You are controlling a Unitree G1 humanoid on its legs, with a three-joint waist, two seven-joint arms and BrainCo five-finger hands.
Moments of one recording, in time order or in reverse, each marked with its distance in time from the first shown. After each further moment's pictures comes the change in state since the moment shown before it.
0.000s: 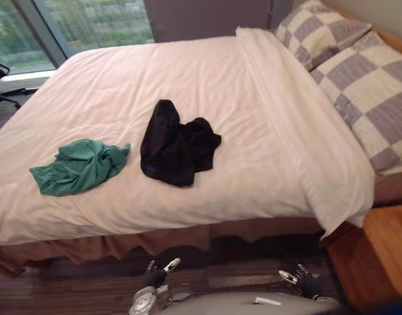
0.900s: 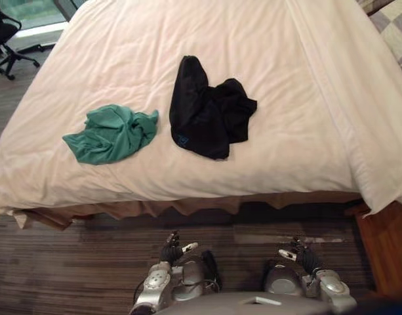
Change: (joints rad) left arm -0.085 0.003 -0.178 -0.071 0.012 -0.030 0.056; right arm -0.123 -0.096 0.125 -0.064 0.102 0.034 -0.033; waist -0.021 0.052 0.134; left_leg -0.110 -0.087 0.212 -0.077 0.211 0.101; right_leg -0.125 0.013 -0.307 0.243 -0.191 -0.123
